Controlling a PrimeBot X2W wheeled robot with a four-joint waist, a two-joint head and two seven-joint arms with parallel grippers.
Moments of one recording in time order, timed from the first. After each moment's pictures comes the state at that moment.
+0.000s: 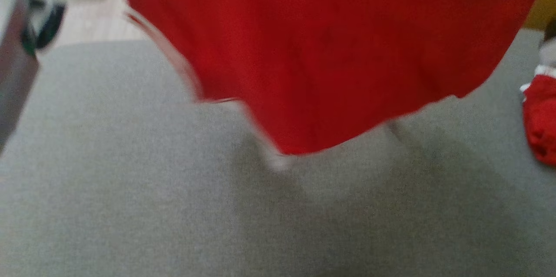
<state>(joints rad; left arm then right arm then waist) -1.13 0.55 -0.70 0.33 -0.56 -0.08 -0.26 -0.59 -0.49 0.12 0.20 0.41 0.13 -0.04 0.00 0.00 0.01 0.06</state>
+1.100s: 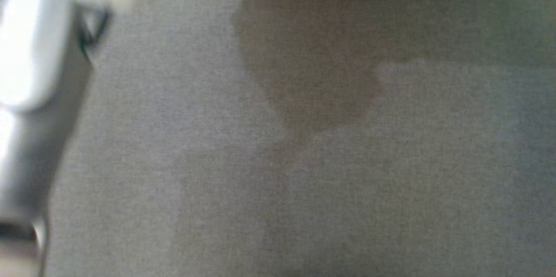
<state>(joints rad) -1.15 0.36 -0.54 0.35 -0.31 -0.09 -0.26 -1.10 -0.62 0.39 0.68 0.44 0.13 -0.26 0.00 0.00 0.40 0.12</state>
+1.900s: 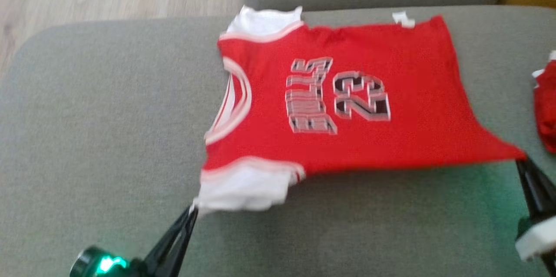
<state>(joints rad) 0.11 0.50 -0.56 -0.07 -0.36 0.04 -0.25 0.02 -0.54 0.16 0.34 0.43 0.13 -0.24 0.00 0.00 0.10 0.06</state>
